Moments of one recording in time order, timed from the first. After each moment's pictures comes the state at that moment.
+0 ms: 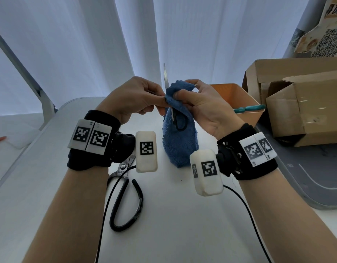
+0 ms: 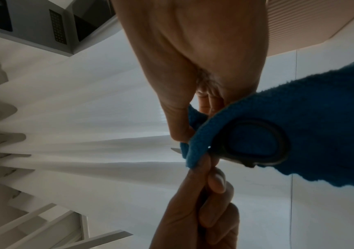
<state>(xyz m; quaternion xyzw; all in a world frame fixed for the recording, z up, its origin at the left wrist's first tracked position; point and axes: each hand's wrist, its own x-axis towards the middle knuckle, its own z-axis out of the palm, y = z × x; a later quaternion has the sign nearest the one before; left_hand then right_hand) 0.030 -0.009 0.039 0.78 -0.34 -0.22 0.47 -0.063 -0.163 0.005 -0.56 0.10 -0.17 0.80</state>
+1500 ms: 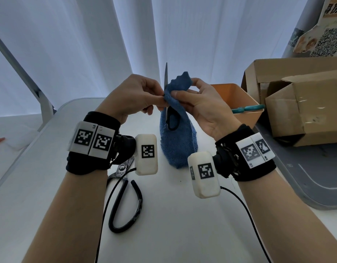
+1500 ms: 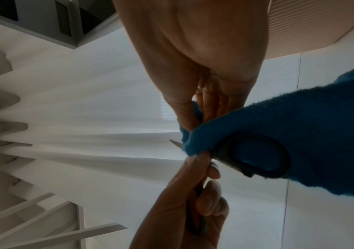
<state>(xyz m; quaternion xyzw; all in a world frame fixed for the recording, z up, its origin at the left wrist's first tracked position) 0.030 -0.010 0.039 0.80 -0.35 -0.17 0.46 -0.063 -0.163 0.002 -0.58 0.10 -0.19 0.78</state>
